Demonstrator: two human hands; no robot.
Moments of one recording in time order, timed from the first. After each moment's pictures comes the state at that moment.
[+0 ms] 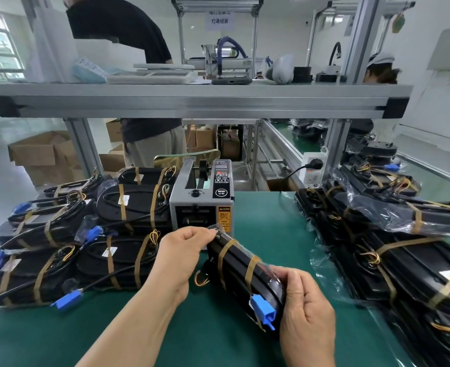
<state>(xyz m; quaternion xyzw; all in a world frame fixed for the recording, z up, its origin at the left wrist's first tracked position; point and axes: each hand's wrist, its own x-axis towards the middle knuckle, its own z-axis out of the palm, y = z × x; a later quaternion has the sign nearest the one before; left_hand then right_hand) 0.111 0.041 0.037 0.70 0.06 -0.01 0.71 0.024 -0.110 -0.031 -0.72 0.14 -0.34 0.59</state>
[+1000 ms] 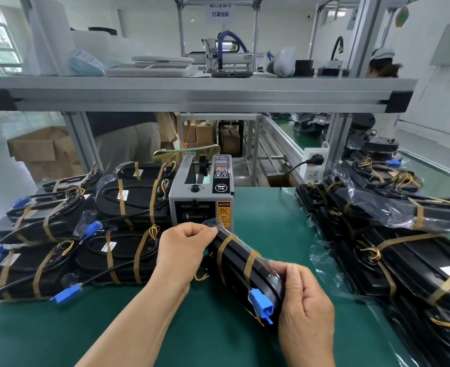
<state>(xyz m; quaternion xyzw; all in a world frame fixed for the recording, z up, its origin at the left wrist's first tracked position) 0.120 0.041 0.021 0.74 0.06 0.07 0.67 0.022 -0.107 -0.027 -0.72 0.13 -0.33 0.59</state>
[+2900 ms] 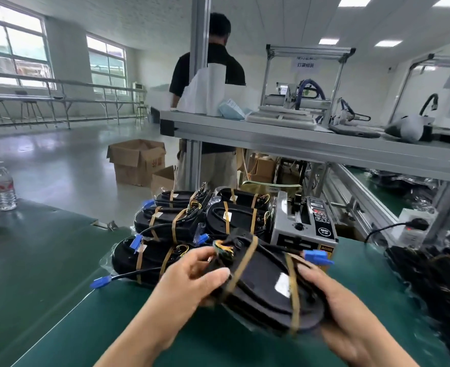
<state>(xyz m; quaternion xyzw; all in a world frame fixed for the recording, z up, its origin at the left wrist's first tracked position) 0.051 0.223 0.037 0.70 -0.03 0.02 0.72 0.076 -0.018 0.044 -0.50 0.02 0.17 0.85</state>
